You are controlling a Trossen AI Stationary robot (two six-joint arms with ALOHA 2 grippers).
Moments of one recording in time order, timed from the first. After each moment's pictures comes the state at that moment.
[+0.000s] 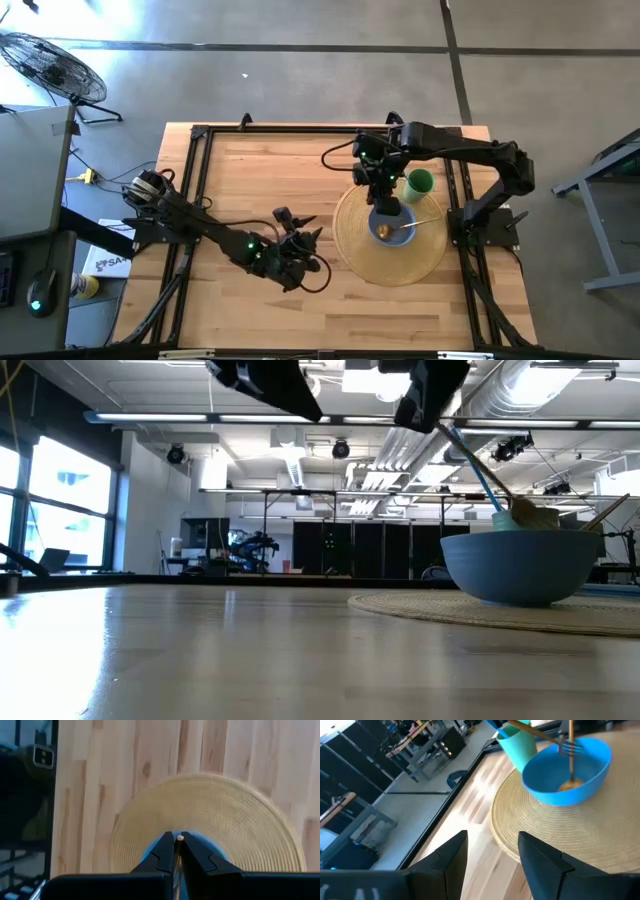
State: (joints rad) left arm -0.48 1.70 1.22 -0.28 -1.13 -0.21; right arm -0.21 1.62 1.62 -1.28 -0.39 -0.18
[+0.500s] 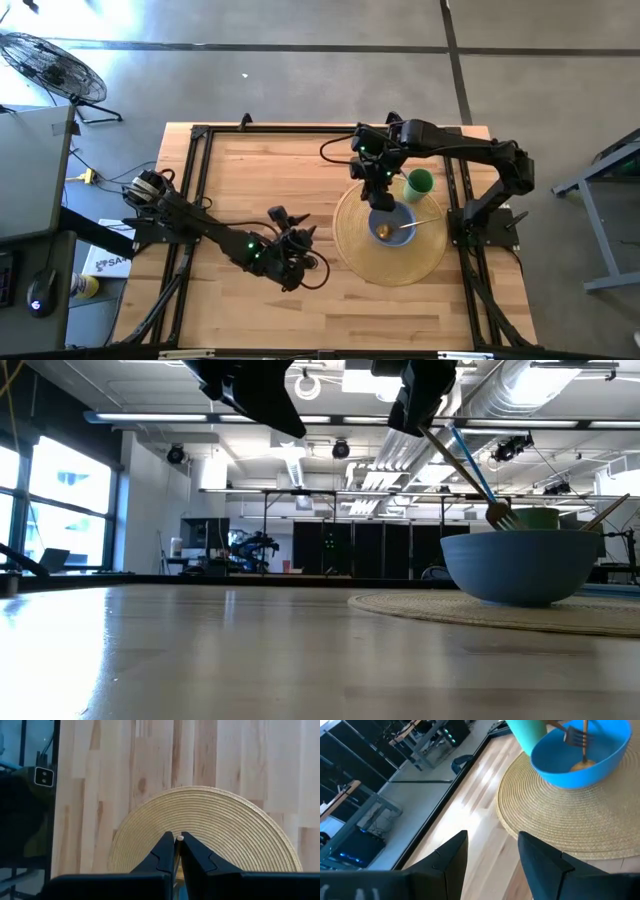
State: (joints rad) left arm -0.48 1.70 1.22 -0.44 -1.13 -0.35; right arm -0.24 1.61 1.61 -1.19 -0.41 -0.15
